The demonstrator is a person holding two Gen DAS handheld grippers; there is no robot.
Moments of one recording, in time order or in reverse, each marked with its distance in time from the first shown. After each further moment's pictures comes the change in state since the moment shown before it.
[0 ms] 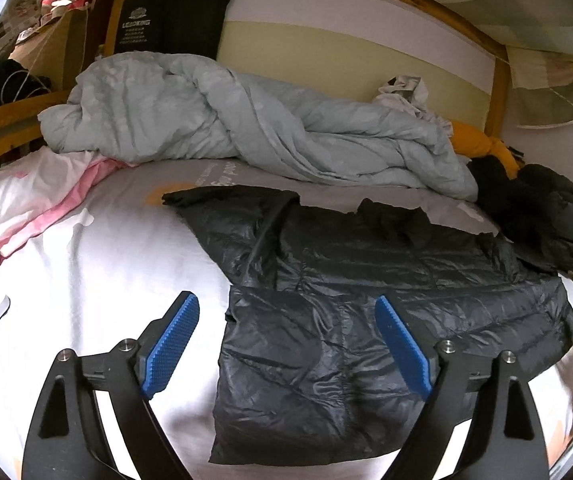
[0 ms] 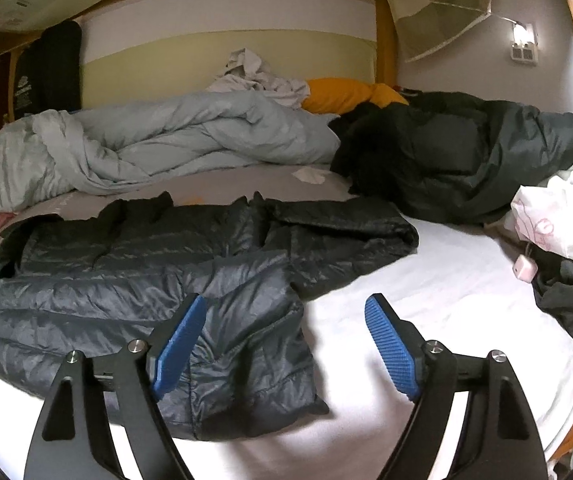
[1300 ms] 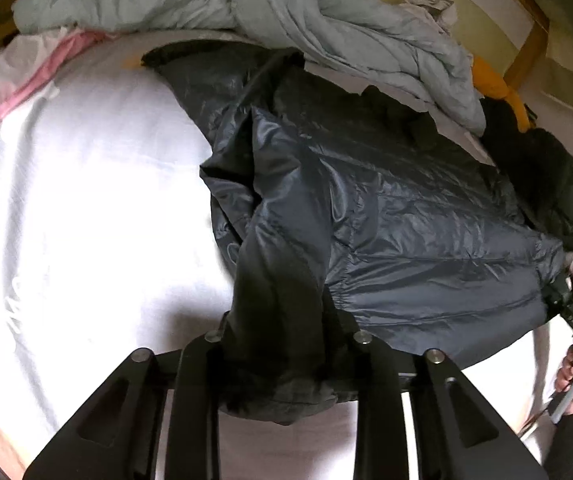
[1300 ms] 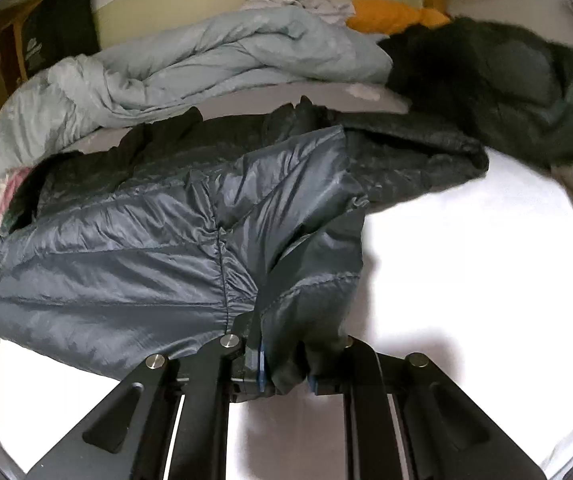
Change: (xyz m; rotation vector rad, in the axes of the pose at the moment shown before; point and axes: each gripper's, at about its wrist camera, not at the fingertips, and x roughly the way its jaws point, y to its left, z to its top) left arm 0.054 0.004 -0.033 -0.116 0.422 -0.076; right arm 0.057 0.023 -0.026 0.008 0.298 0.152
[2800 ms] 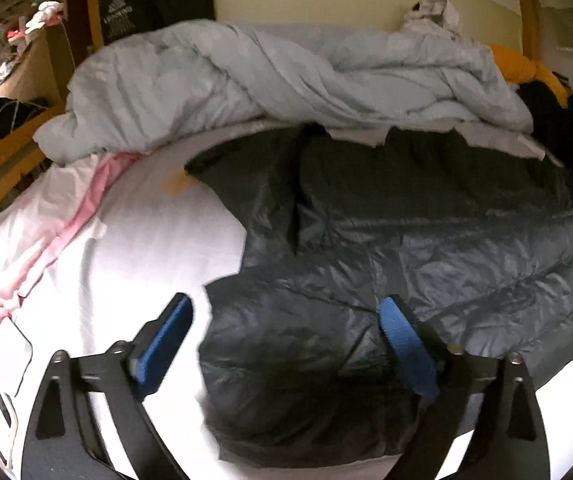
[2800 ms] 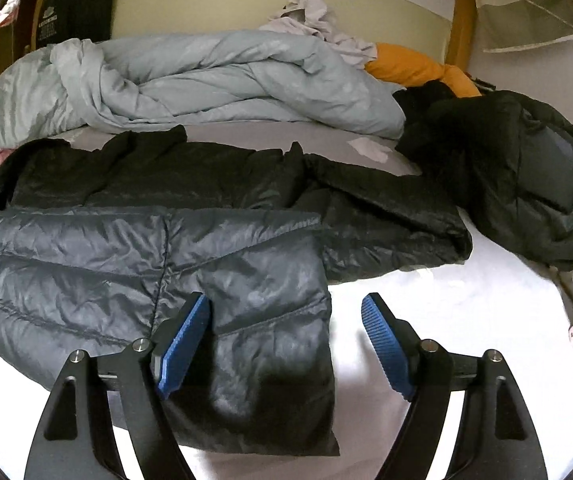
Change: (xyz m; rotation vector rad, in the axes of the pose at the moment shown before) left arm 0.011 -0.026 0.056 0.198 -0.268 0.329; right arm 0.045 0.016 0.068 -0.195 -0.106 -0.095
